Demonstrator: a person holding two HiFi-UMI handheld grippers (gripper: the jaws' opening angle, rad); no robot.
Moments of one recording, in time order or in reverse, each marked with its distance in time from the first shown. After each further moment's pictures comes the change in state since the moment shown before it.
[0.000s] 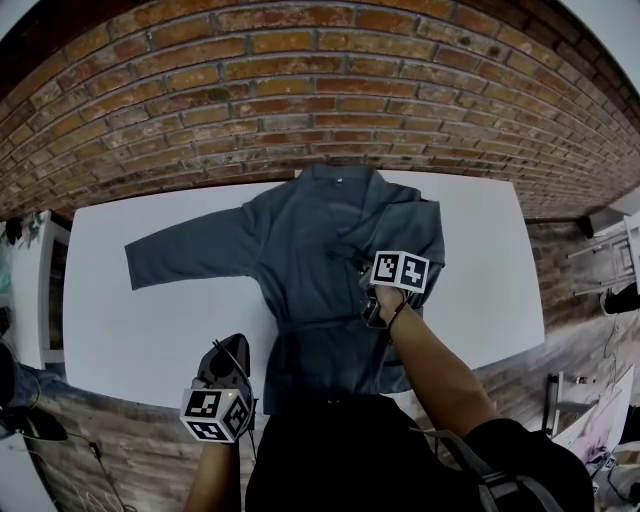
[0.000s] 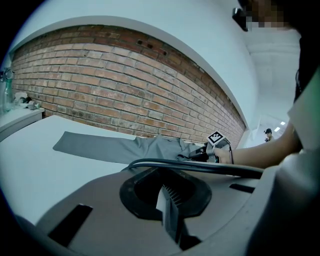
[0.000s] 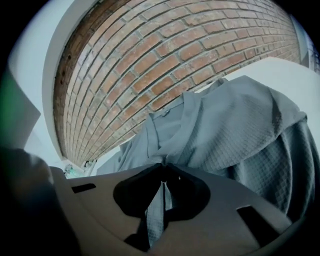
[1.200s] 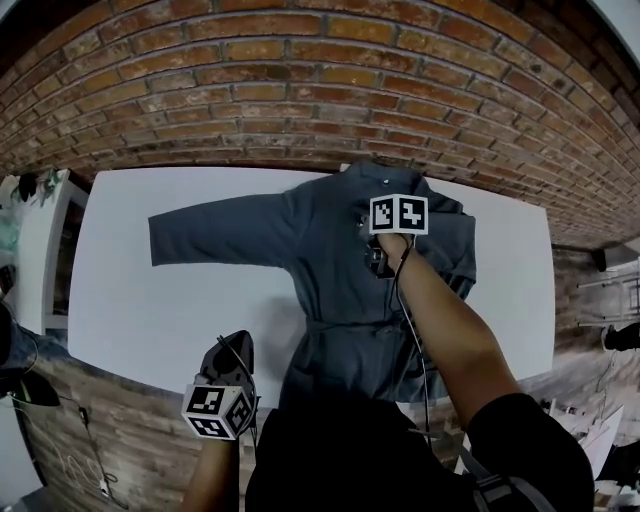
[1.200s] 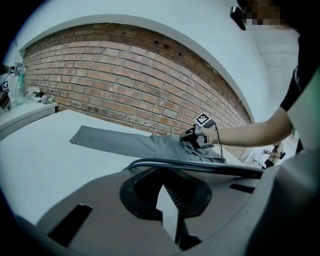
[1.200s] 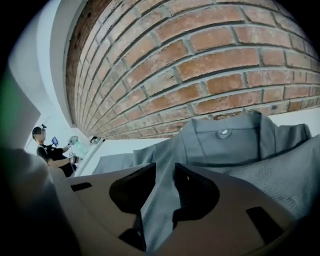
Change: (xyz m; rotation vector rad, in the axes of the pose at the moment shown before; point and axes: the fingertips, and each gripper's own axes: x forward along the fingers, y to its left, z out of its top) left arm -0.017 0.052 -0.012 -0.065 0.013 0.082; right arm 0.095 0.108 0.066 -0.339 0.122 0.076
